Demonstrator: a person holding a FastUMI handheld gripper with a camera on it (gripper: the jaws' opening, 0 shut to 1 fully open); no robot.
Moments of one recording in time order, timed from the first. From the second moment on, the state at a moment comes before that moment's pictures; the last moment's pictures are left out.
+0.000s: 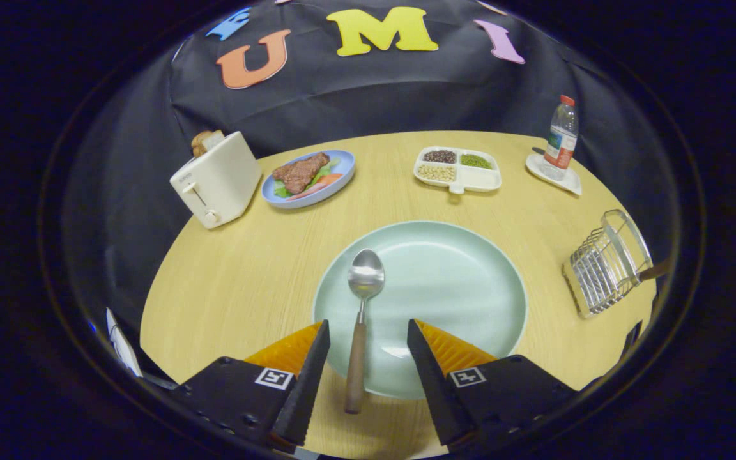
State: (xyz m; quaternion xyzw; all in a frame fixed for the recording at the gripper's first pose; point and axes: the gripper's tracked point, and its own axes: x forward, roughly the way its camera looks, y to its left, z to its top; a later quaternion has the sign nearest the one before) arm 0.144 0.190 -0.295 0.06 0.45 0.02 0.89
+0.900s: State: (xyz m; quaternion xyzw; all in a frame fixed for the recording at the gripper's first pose) arm 0.142 0.196 -0.294 0.04 0.46 0.05 0.88
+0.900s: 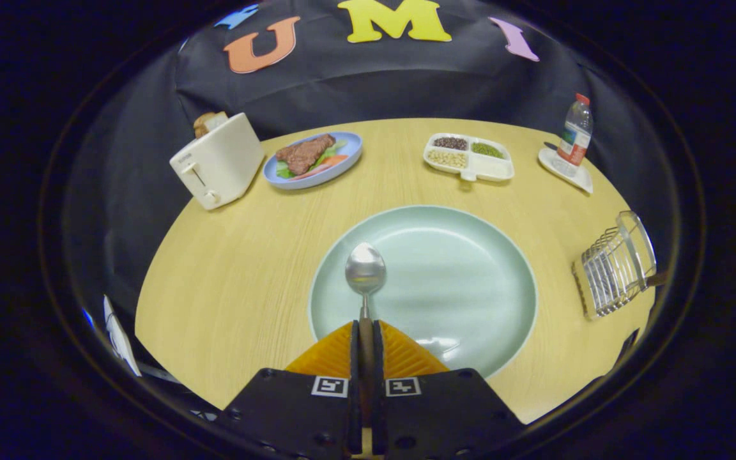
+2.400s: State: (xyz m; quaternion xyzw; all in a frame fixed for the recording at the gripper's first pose) arm 0.094 -0.007 -0.086 0.11 0.29 0.04 0.95
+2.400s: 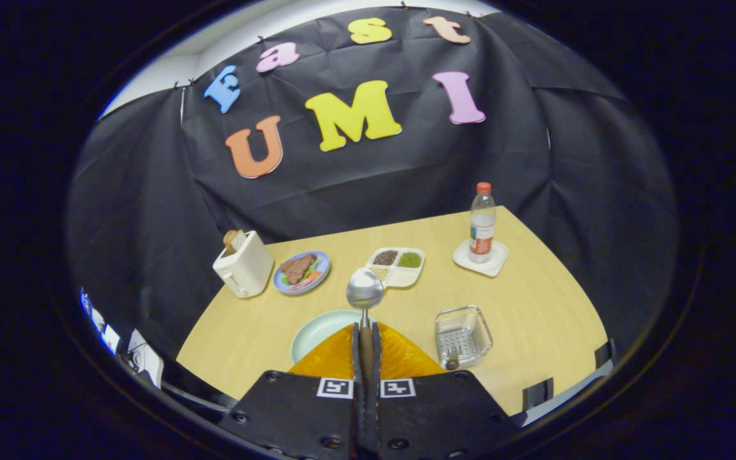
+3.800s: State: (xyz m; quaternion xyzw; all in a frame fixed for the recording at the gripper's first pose) arm 0.094 -0.095 -0.170 0.12 0.36 0.01 0.92
